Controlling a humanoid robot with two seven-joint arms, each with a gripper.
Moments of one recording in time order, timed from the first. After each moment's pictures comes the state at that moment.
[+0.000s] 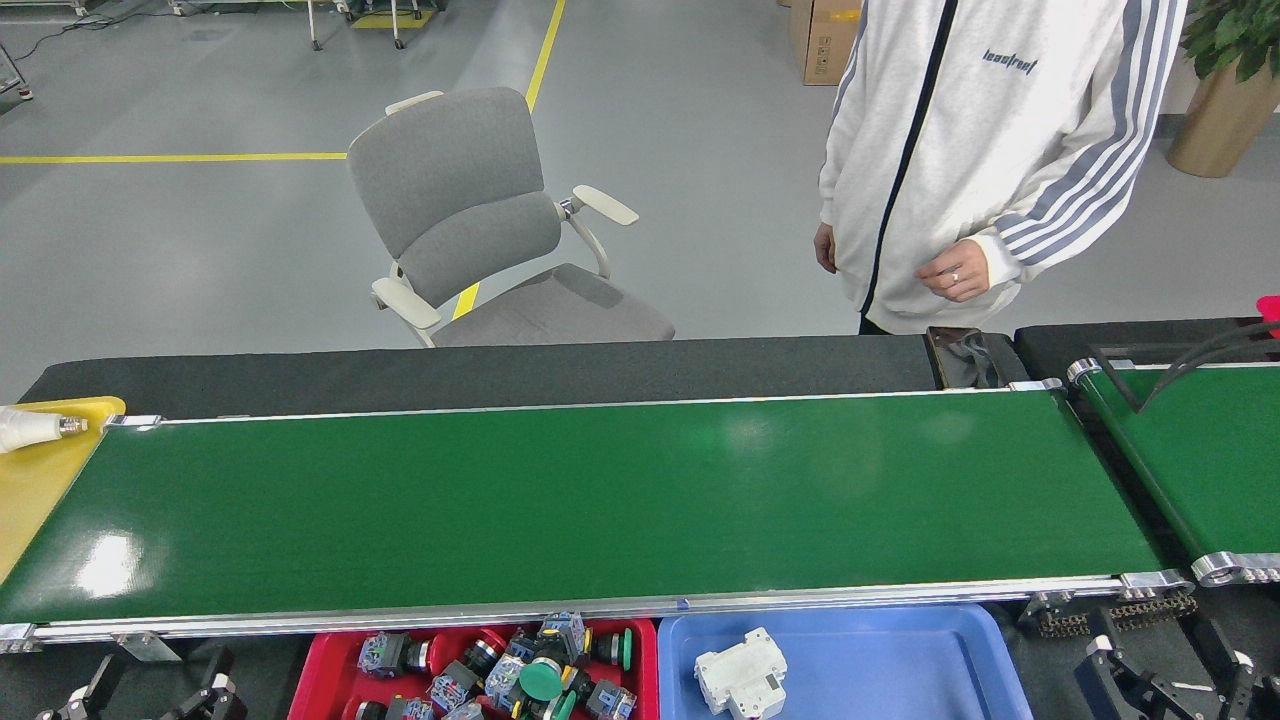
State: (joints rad) left arm 0.34 0.23 0.33 -1.68 -1.29 -0.21 0.04; right arm 0.30 -0.05 -0.47 -1.75 1.18 -0.38 0.09
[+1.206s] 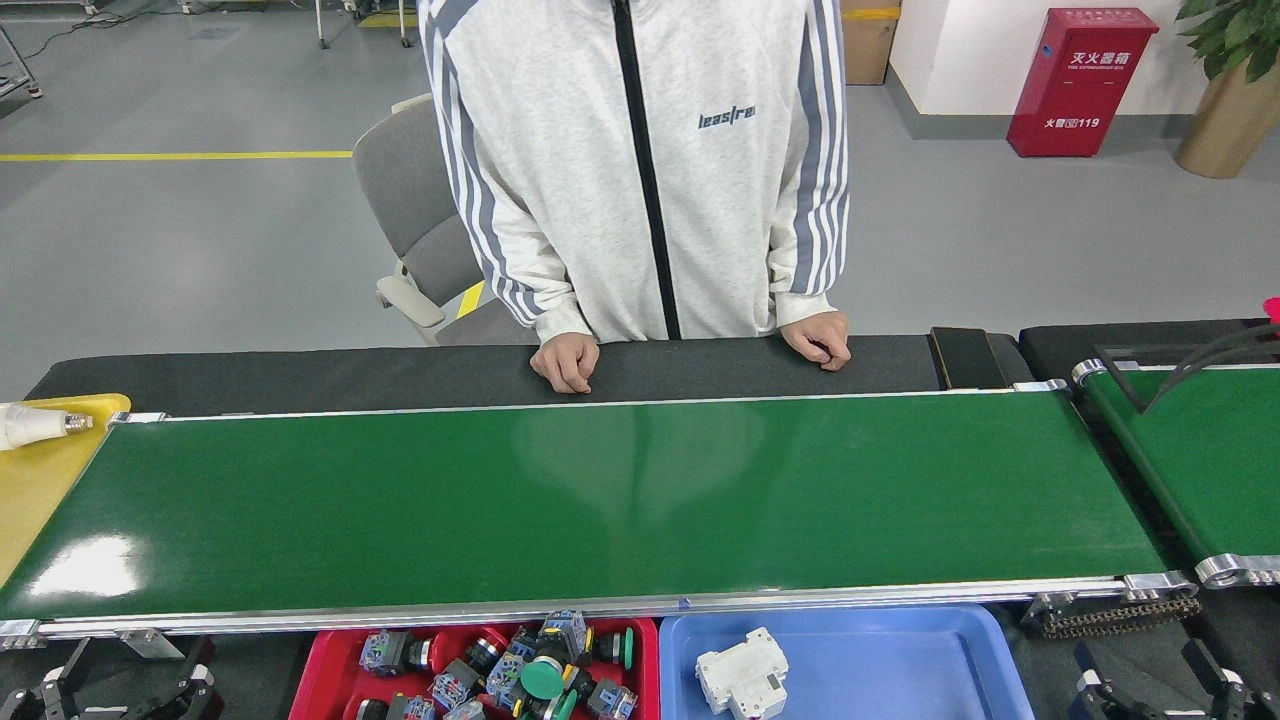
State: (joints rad) left arm 0.38 0.31 0.32 -1.68 -1.28 -0.22 0.04; right arm 0.34 -0.07 -0.47 -1.75 1.23 -0.40 0.09
